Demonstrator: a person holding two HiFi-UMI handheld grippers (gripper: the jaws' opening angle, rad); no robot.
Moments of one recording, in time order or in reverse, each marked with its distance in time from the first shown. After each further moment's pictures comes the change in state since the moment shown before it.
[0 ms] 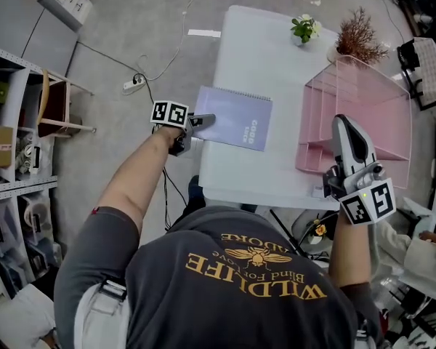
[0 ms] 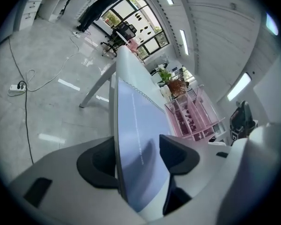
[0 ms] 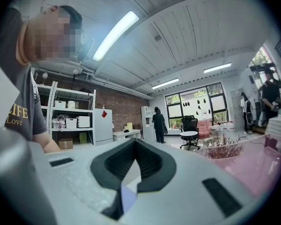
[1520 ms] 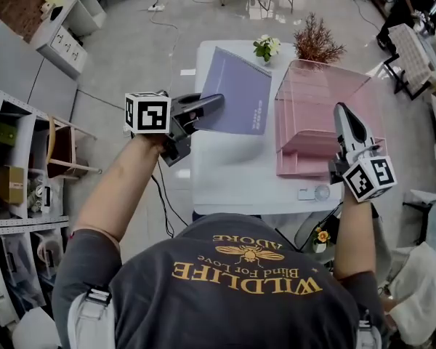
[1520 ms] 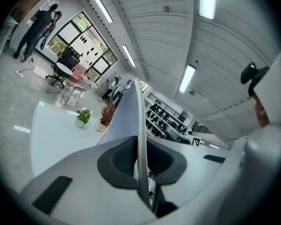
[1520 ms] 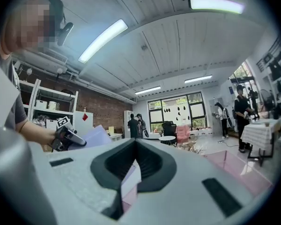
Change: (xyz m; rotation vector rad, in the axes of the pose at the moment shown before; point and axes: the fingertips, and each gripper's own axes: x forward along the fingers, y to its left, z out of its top) left arm -0.083 -0.350 0.103 0.456 -0.214 -0.345; right arm -0.080 -0.104 0.027 0.005 -0.052 -0.221
